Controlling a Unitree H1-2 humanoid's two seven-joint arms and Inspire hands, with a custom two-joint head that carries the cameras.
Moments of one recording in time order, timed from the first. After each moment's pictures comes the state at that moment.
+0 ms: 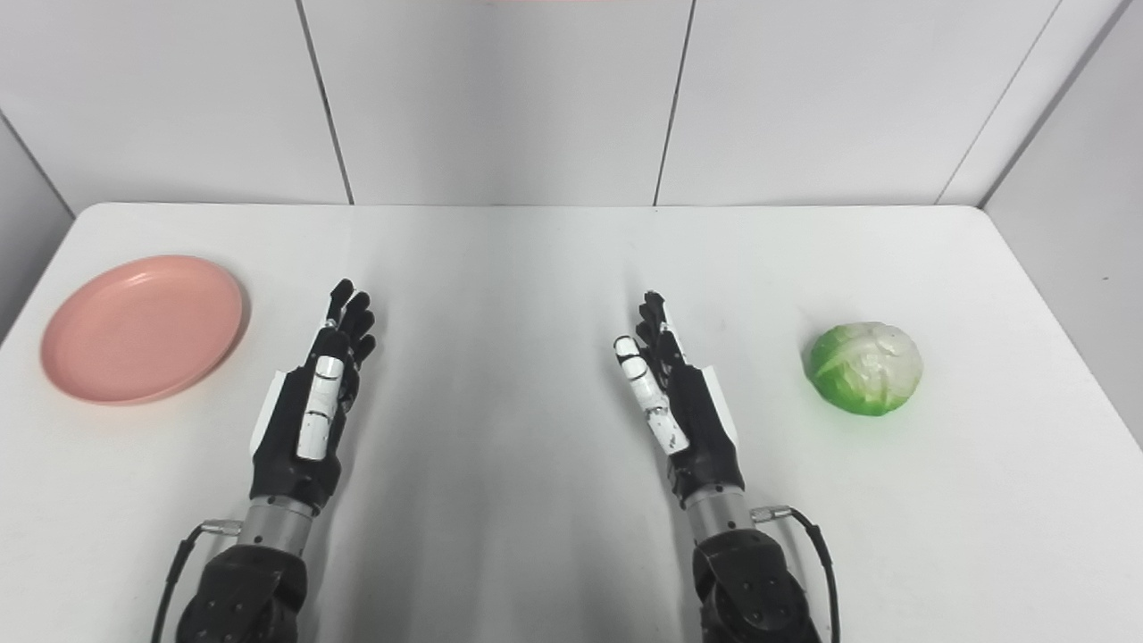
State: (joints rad) left arm -0.06 -0.05 -0.12 -0.09 0.03 -0.01 -0.04; right arm -0.05 -0.03 0.04 -0.21 0.01 0.14 0.03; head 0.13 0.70
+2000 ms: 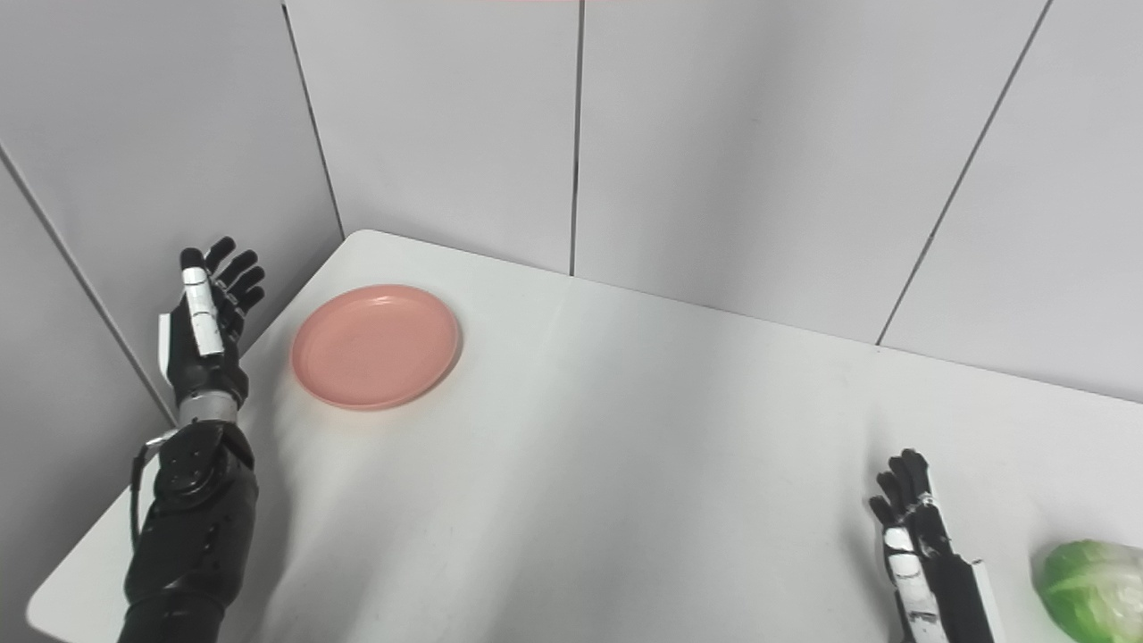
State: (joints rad) left arm -0.37 0.26 0.45 0.40 -0.25 -0.10 0.18; right arm -0.09 -0.16 -0.06 0.09 0.25 -0.23 0.26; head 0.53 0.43
